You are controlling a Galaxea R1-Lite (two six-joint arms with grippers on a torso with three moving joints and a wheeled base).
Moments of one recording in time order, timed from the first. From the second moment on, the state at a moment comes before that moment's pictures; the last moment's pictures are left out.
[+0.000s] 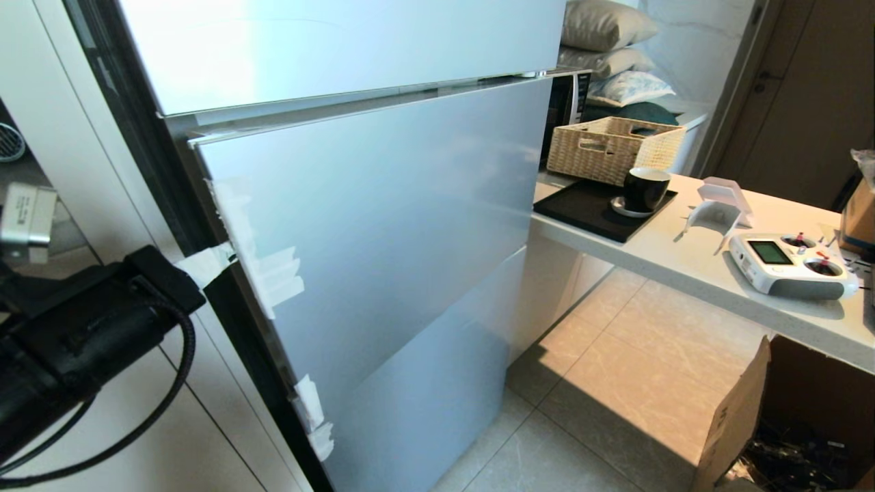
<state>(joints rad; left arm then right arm) -0.33 1.28 -0.47 -0.91 -0.04 -0.55 0.01 0.00 0.00 0.00 0.00 0.00</state>
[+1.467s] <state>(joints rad) -0.43 0.69 -0.35 -0.34 -0.10 -0.11 0.01 0.00 0.00 0.00 0.00 0.00</state>
